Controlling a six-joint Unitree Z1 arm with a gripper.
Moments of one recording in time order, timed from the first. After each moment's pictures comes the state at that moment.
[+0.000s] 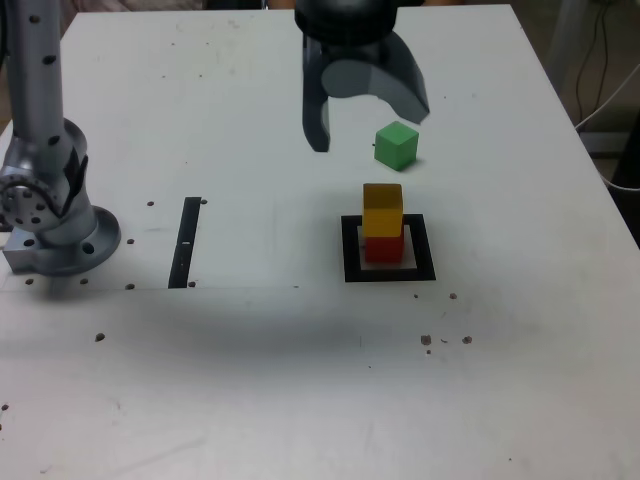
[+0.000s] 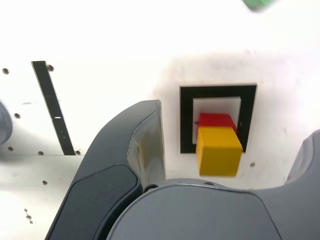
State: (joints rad) arm 0.03 1.83 -1.54 1.34 0.13 -0.01
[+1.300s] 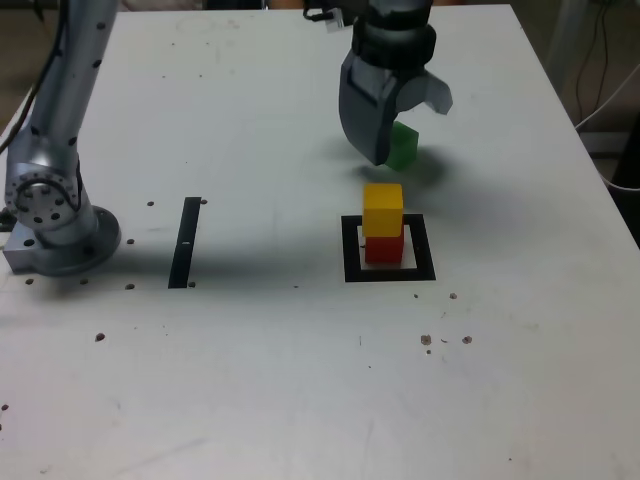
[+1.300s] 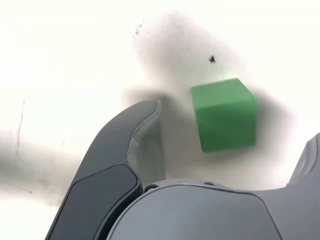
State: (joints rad) arm 0.29 2.10 -1.61 1.14 0.07 -0.28
